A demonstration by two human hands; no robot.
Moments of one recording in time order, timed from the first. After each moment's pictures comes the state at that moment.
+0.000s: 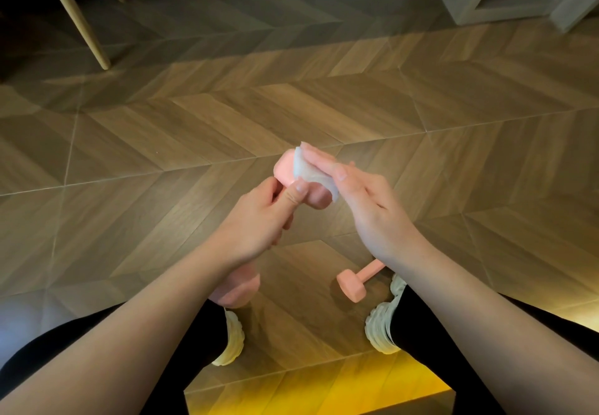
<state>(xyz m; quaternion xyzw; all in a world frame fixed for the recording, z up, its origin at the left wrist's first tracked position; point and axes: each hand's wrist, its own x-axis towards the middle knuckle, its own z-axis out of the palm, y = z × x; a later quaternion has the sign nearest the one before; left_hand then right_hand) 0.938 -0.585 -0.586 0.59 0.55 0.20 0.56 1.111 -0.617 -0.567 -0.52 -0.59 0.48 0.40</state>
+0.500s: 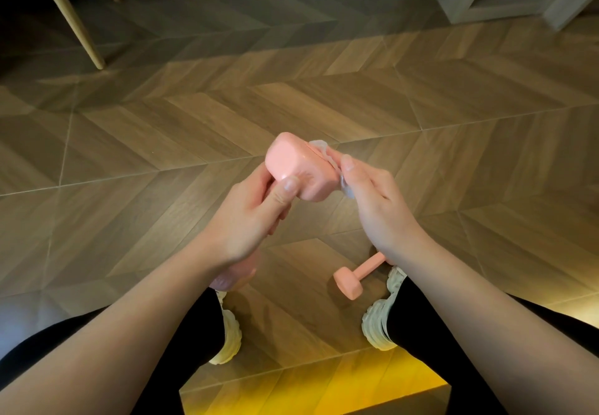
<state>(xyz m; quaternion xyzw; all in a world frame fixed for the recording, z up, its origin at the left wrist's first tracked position) 0.934 -0.587 -0.585 0.62 0.46 0.29 0.57 1.120 -0.616 -0.576 -0.55 -0.52 0.50 0.43</state>
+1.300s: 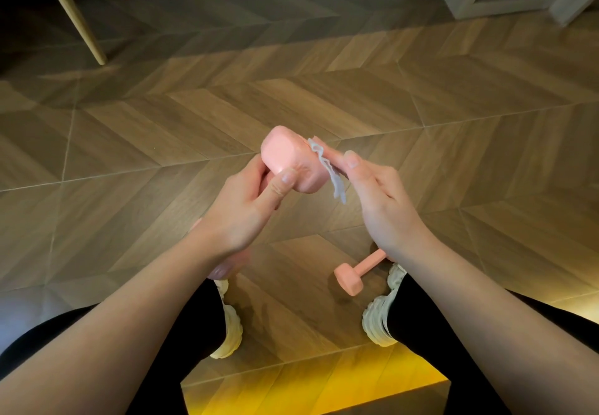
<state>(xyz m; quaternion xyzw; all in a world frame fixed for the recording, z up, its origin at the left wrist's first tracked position) 0.930 -0.583 -0.581 0.65 0.51 0.26 0.50 1.120 -0.622 -0.568 -0.54 -0.55 0.49 0.42</state>
